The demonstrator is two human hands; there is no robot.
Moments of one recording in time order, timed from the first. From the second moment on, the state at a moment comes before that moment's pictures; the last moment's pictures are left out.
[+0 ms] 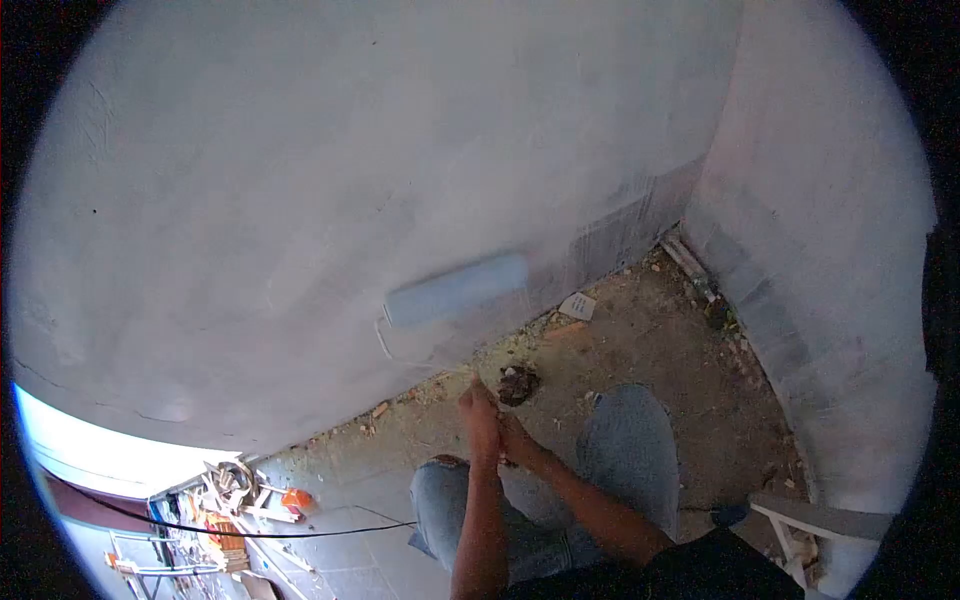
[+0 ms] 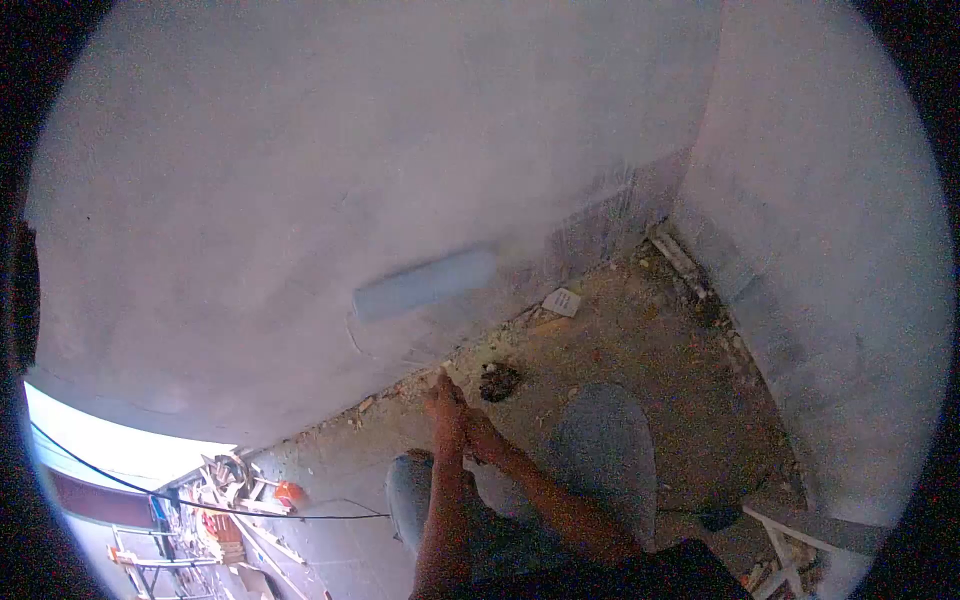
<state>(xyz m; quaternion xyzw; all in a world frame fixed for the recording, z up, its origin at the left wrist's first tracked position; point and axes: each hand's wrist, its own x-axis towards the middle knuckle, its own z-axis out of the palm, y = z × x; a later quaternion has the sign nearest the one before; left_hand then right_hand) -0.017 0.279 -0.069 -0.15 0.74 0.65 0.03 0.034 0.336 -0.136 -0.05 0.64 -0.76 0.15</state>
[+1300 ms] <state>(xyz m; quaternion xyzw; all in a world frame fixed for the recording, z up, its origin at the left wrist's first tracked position) 0.006 0.216 -0.085 -0.32 0.53 0.78 0.09 0.044 0.288 -0.070 0.04 0.76 -0.61 0.24</state>
